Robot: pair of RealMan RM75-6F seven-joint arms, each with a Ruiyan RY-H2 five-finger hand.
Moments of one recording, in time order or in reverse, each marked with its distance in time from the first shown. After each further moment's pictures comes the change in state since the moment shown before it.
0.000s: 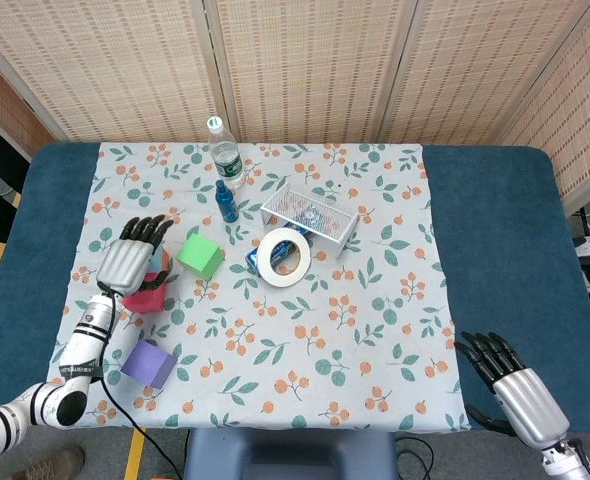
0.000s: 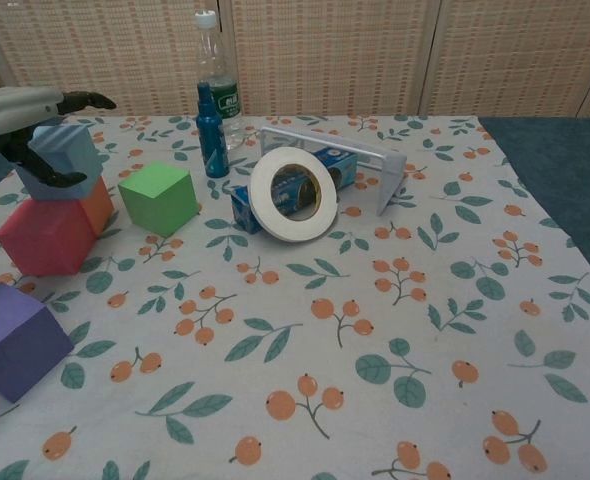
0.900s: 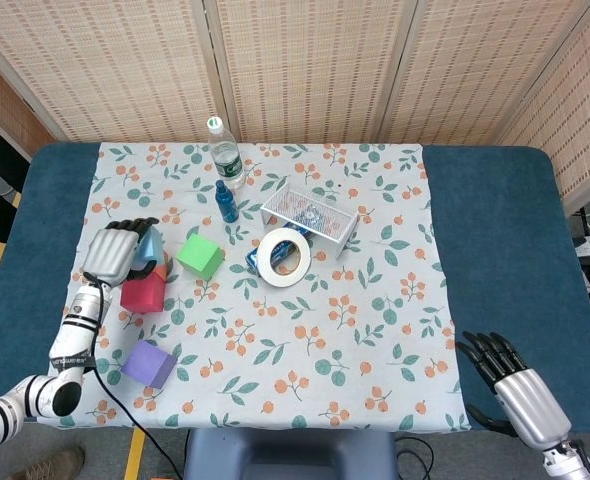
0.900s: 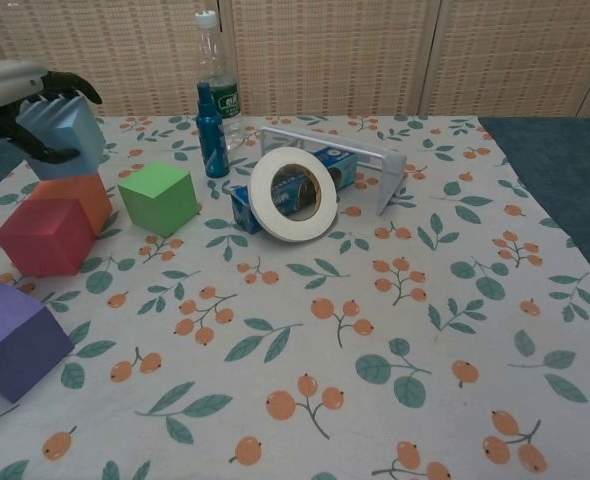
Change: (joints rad) left arm -0.025 0.001 0.019 0.046 0.018 0.083 -0.056; right arm -0.003 0.004 -0.003 -0.006 0.000 -0.001 -0.007
